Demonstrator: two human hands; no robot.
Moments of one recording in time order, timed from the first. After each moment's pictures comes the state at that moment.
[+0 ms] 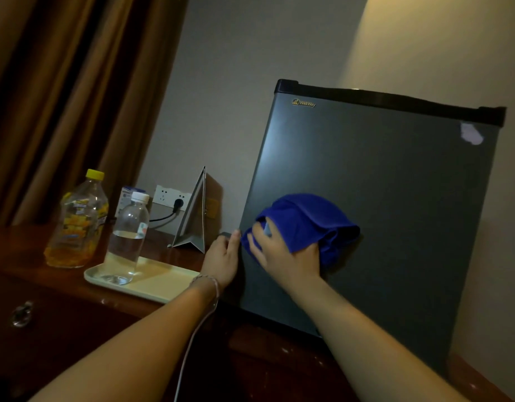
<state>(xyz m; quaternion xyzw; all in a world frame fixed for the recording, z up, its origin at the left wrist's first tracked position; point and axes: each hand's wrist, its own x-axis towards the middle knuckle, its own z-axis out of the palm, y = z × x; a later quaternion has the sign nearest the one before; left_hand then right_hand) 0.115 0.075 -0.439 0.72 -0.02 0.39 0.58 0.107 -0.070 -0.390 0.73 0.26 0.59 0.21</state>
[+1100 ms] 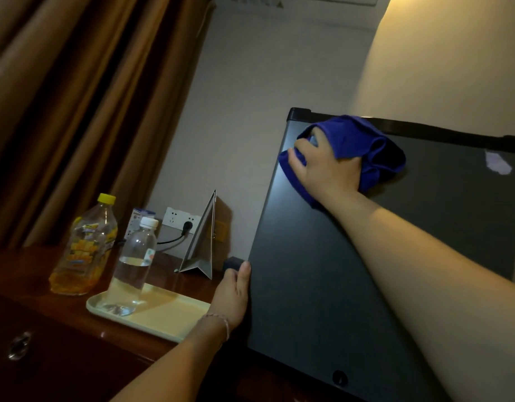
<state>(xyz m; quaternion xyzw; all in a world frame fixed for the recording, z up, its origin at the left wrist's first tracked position) 0.122 0.072 -0.447 0.73 -0.01 0.36 0.59 0.122 -0.058 -0.196 0.66 0.26 0.70 0.03</state>
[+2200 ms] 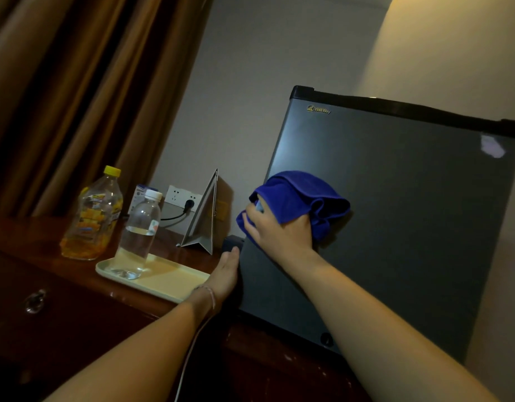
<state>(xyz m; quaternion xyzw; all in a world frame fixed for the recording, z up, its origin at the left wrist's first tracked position) 0.141 0.083 -0.472 0.65 -0.01 0.21 0.73 0.126 -0.036 -0.351 0.70 0.30 0.61 0.21</state>
